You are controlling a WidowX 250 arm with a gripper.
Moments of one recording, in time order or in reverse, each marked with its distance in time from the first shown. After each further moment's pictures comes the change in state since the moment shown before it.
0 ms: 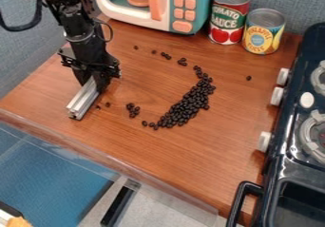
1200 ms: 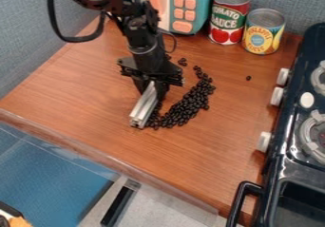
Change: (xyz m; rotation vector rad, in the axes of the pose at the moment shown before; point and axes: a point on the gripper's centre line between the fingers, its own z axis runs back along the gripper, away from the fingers) arm 0.013 -0.111 -0.010 -0.102 -0.061 -0.026
